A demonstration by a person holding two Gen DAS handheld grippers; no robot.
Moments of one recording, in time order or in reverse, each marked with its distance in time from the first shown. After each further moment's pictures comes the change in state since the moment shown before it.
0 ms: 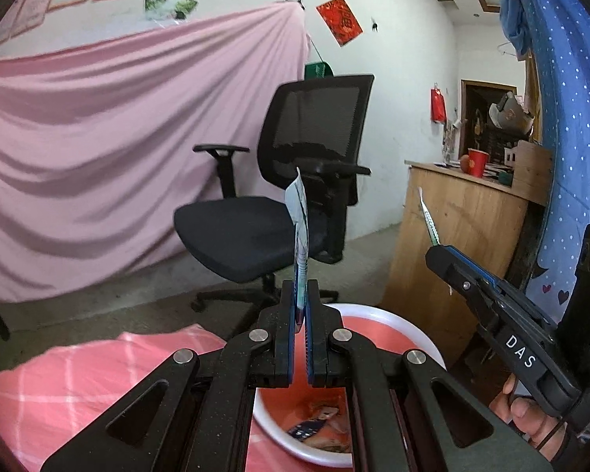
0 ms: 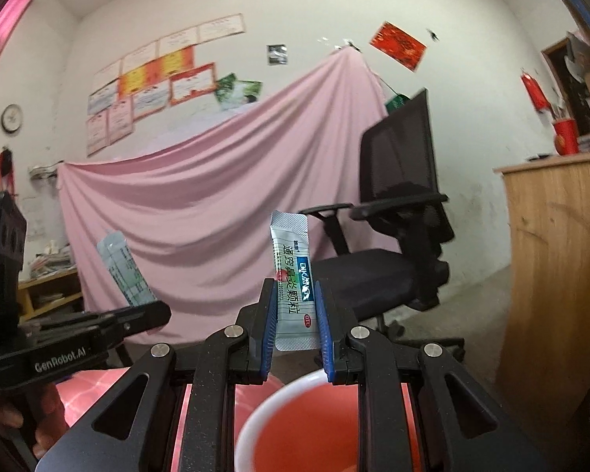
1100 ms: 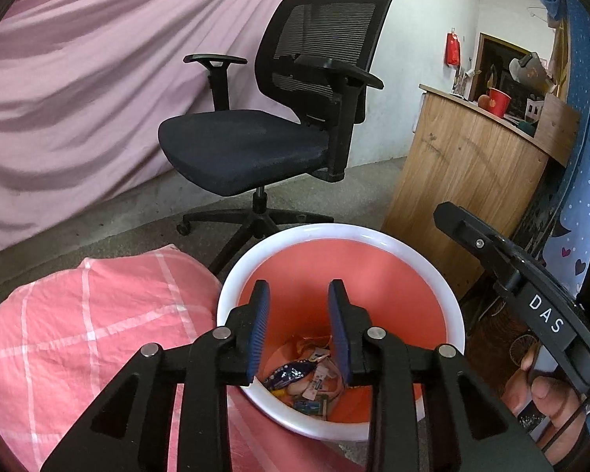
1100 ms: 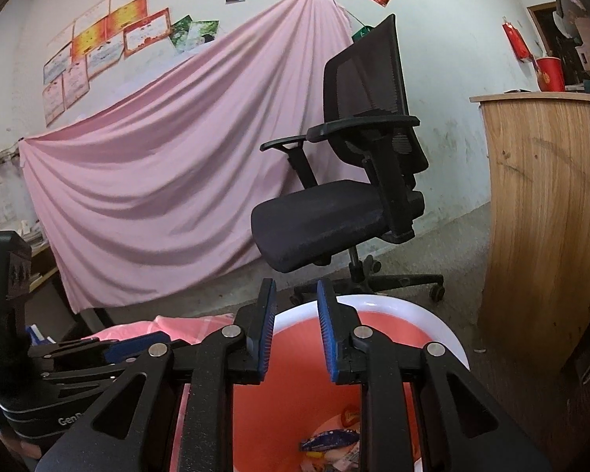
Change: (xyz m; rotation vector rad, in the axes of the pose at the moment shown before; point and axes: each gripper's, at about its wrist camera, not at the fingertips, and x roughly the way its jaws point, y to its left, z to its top) left arm 0.063 0.005 -0.035 -0.061 0.280 -0.011; right arm 0.033 -0.027 -0.021 0.055 0.230 -0.085
